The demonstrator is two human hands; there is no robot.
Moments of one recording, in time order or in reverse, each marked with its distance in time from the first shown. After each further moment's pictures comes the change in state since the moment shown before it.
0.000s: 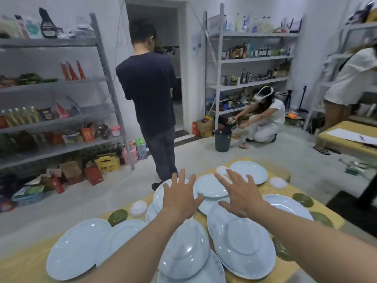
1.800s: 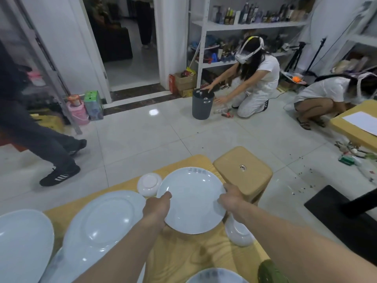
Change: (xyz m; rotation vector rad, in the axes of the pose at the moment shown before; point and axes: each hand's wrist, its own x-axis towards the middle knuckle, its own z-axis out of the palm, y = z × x) left_hand 0.421 0.216 0.305 -1.338 -0.279 -1.138; right_hand 0.316 0.373 0.302 1.223 -0.366 0.761
